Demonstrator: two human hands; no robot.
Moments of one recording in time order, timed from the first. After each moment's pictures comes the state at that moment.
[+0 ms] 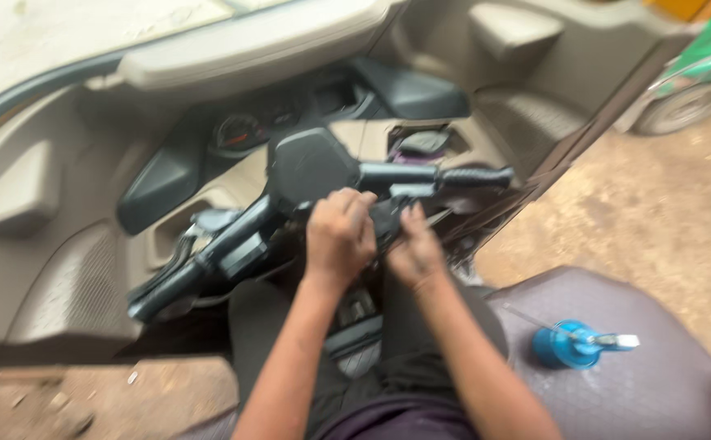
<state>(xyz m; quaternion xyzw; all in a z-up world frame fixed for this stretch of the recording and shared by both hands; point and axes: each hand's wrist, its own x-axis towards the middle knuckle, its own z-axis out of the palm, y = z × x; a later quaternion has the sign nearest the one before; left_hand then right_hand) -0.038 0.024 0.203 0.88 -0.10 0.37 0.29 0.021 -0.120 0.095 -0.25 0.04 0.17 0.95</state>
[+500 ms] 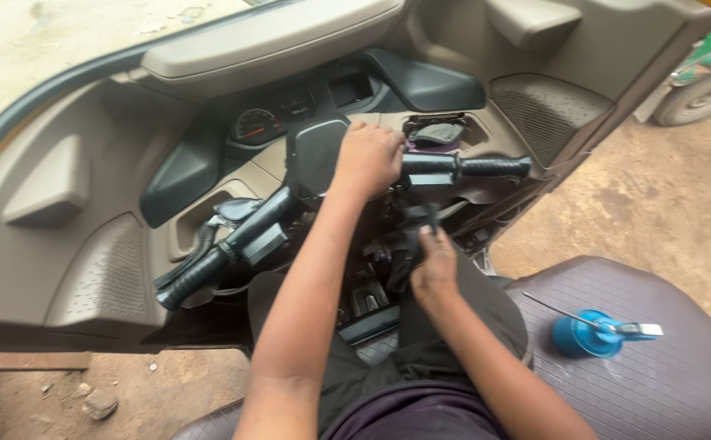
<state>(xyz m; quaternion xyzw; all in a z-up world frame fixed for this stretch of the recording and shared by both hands) 0.083 0.051 0.189 0.93 -0.18 0.29 0.17 -0.017 -0.120 0.066 -0.41 0.08 0.08 0.90</state>
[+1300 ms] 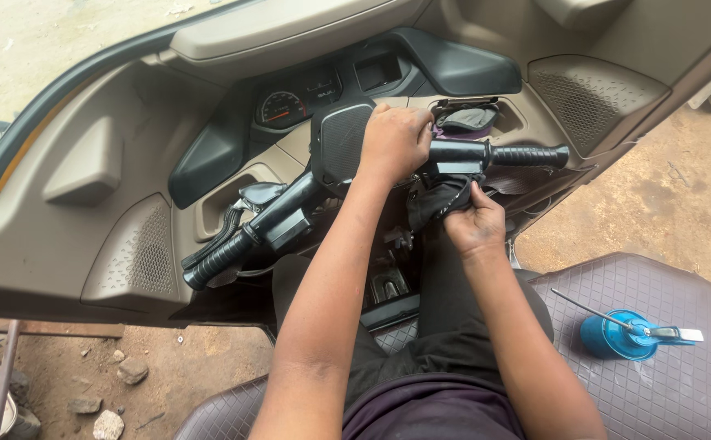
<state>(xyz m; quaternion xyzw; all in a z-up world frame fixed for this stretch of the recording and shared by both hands) 0.079 0.045 0.196 0.92 -0.14 0.30 0.23 0.054 -0.141 0.086 -0.09 0.19 0.14 0.97</state>
